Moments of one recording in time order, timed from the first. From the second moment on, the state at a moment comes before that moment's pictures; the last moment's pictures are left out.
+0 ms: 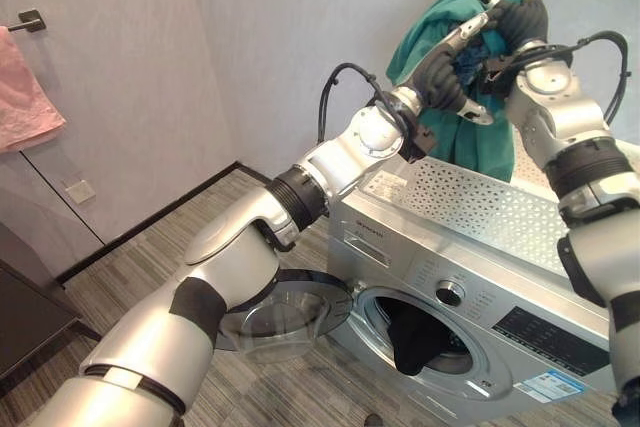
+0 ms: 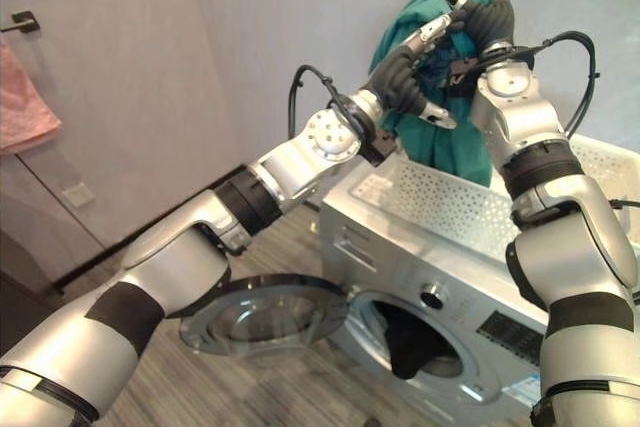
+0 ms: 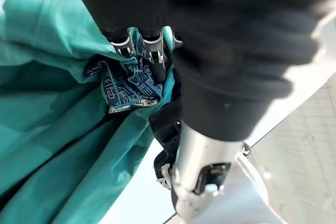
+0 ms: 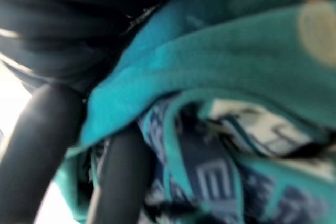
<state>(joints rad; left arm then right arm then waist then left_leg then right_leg) -1.37 0.08 -0.79 0.73 -0.54 -0.07 0.17 -1.31 -0.70 0.59 0.87 0.77 -0.01 -0.22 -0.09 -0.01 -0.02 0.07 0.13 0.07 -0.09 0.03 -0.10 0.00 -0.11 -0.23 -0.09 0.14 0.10</state>
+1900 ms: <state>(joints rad) -1.23 0.12 -0.65 0.73 -0.82 -0.02 0.26 -1.20 -0.70 0.60 0.54 0.72 -0.06 -0.22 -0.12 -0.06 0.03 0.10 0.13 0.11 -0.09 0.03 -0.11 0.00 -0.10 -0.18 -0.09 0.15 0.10</state>
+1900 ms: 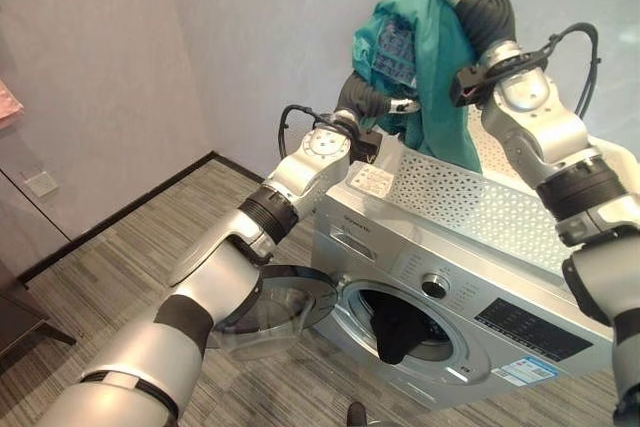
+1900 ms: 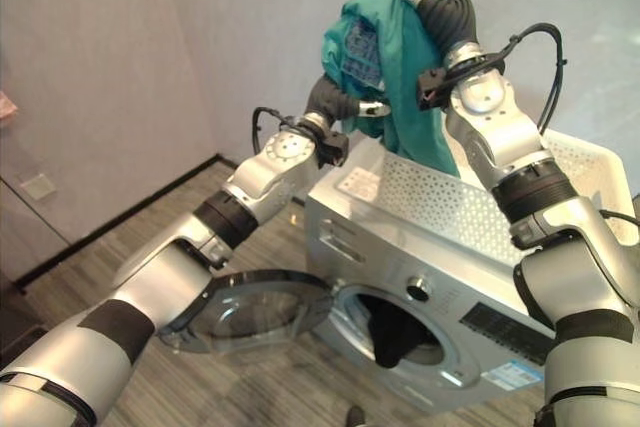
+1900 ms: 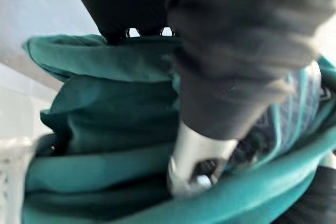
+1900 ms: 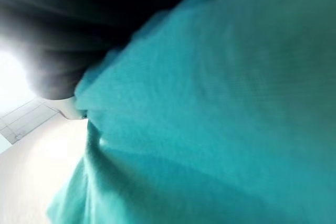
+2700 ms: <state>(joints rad) -1.17 0.30 -0.54 0.43 -0.65 -0.11 0.34 -0.71 -0.74 0.15 0.16 0.32 -0.11 -0.35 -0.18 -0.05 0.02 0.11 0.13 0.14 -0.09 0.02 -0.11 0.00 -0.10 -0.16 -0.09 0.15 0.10</state>
